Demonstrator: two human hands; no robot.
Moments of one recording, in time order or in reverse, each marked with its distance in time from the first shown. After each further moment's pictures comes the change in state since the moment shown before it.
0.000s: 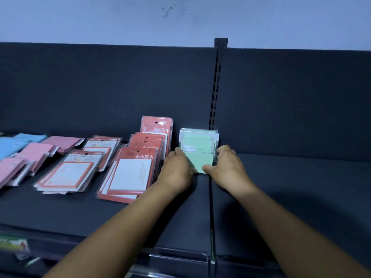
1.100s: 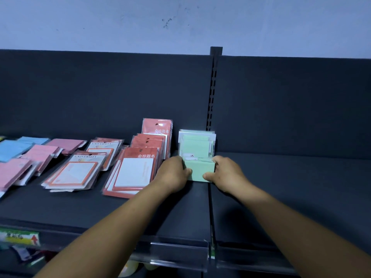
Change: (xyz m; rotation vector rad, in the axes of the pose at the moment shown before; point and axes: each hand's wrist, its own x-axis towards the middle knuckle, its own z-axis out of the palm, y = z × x) left_hand -0.016 -0.012 -0.010 -0.080 -0.031 0.034; right_hand -0.016 0.016 0.000 0.068 -0.117 -0.065
